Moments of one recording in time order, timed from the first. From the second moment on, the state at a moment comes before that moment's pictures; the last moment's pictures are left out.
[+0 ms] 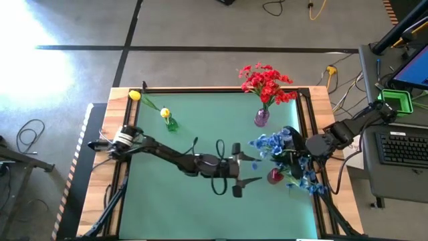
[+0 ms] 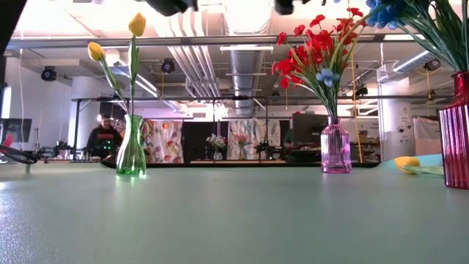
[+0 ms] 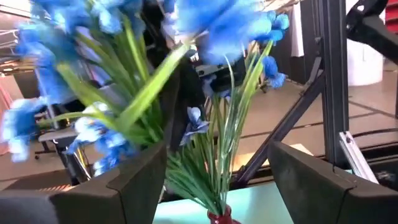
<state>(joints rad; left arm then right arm) -0.28 2.04 1.37 0.81 -0.27 0.23 0.46 0.81 0.85 -0.60 0.29 0.37</state>
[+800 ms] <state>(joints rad) -0.17 2.14 1.56 0.75 -0.17 0.13 0.46 0.82 0.86 -0.65 0.28 0.40</state>
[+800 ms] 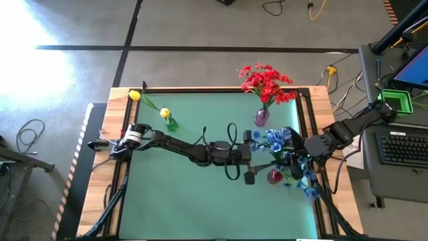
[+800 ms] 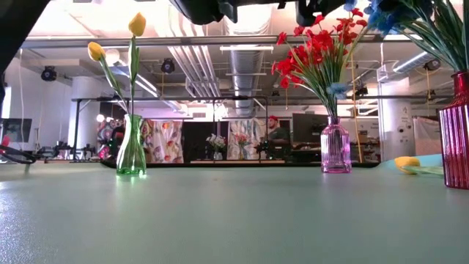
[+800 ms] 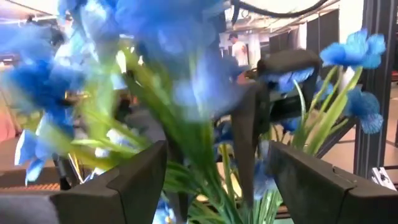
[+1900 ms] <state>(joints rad) -0.15 2.14 1.59 0.73 -0.17 0.20 0.46 0.89 0.99 -0.76 0.20 0.47</state>
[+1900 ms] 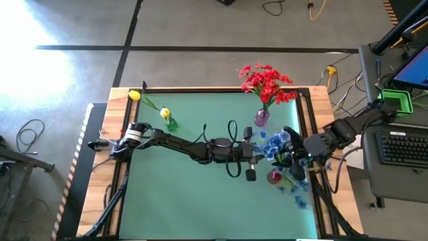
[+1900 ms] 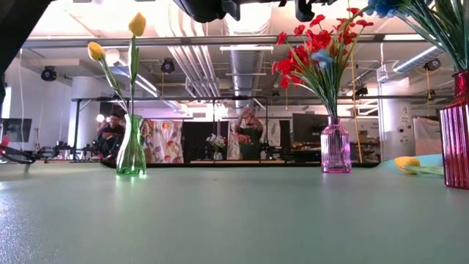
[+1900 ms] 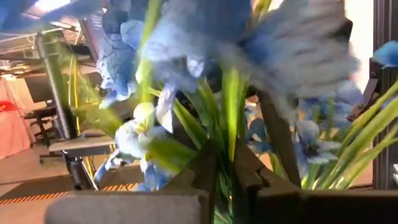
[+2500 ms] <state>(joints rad) -0.15 2.14 1.59 0.71 -0.15 0.22 0.46 0.88 1.00 -0.76 0.15 0.52</state>
